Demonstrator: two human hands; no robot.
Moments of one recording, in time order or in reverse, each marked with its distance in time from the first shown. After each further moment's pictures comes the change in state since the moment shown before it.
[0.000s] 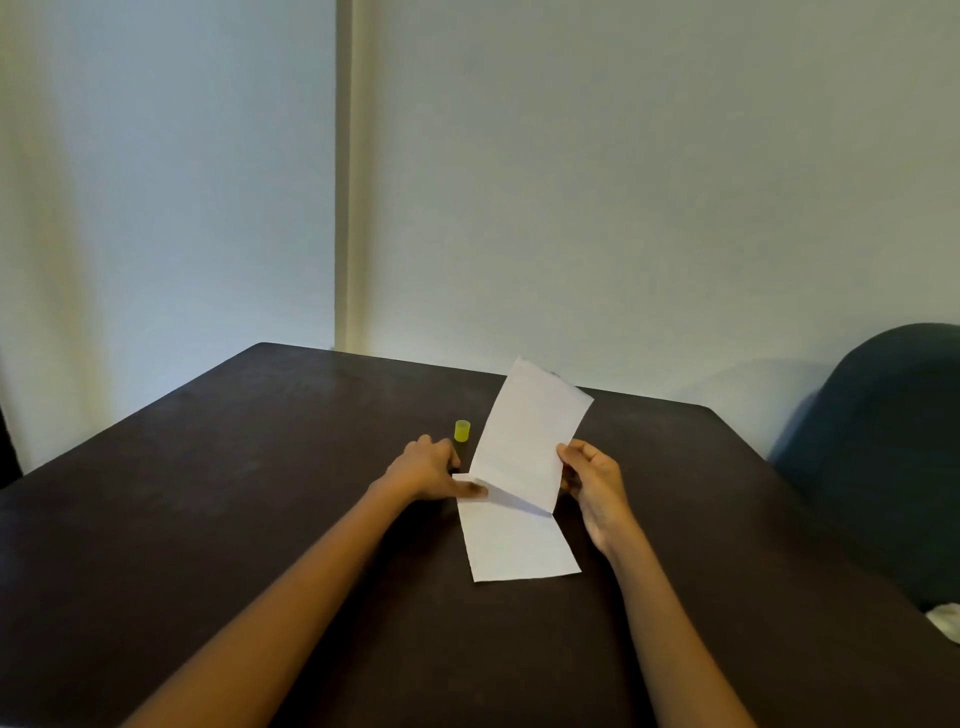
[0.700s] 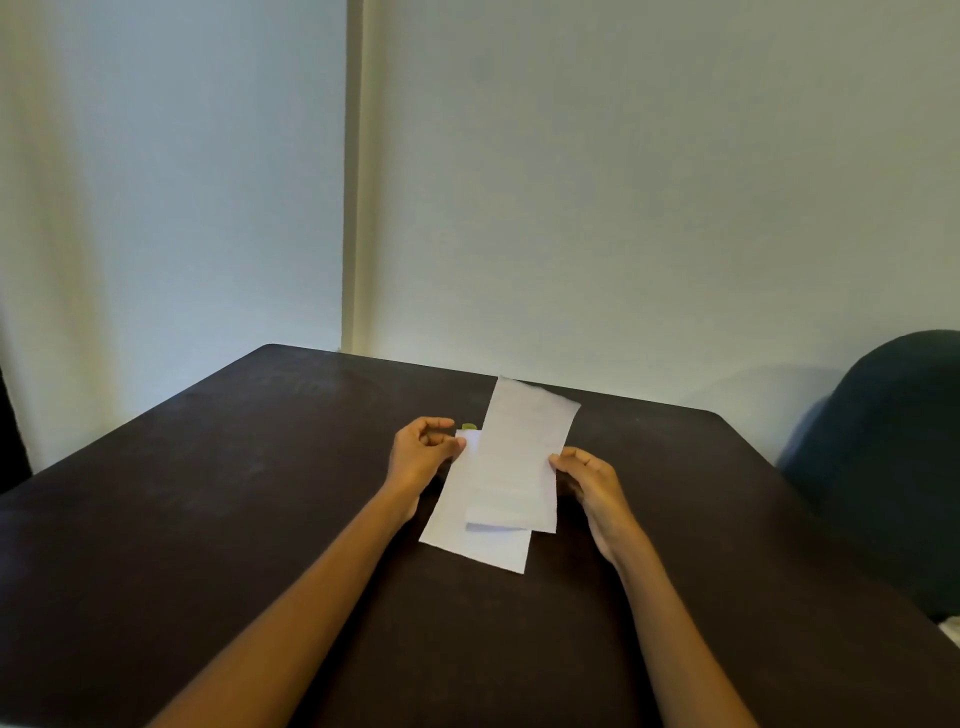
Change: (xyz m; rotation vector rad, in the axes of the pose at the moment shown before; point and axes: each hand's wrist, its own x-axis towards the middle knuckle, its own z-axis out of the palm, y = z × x) left_hand -0.006 -0.008 0.005 -1.116 0.382 -0.058; right_hand -0.003 -0.001 0.004 -0.095 -0.129 -0.020
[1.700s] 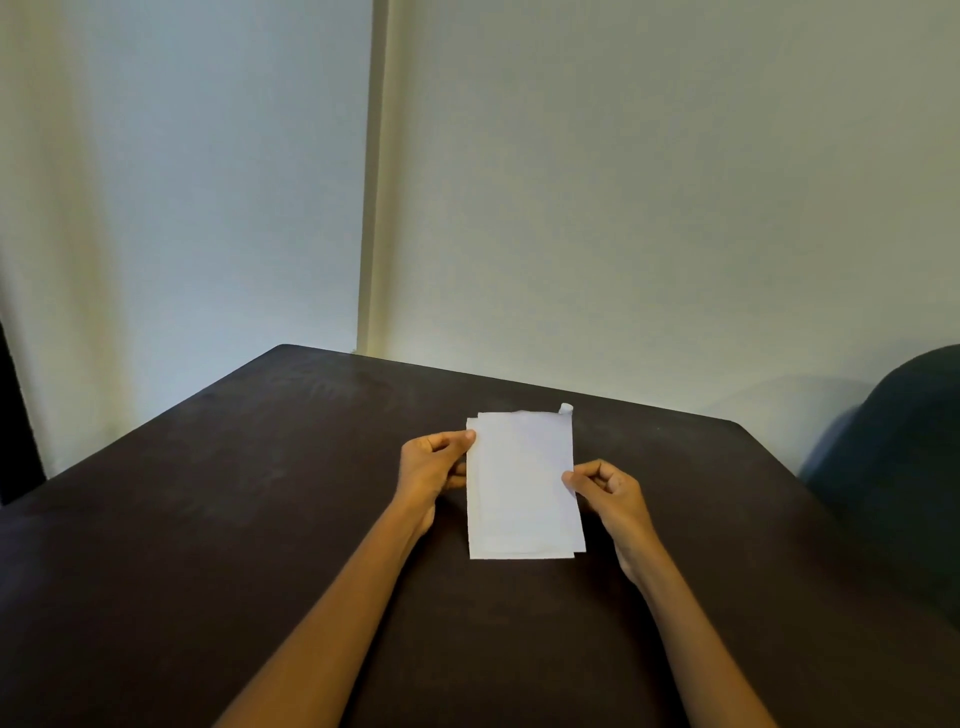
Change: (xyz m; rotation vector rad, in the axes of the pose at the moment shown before) left_hand -0.006 0.002 -0.011 -0.265 -0.030 -0.080; right_hand 0.003 0.010 0.005 -0.131 0.087 -0.038
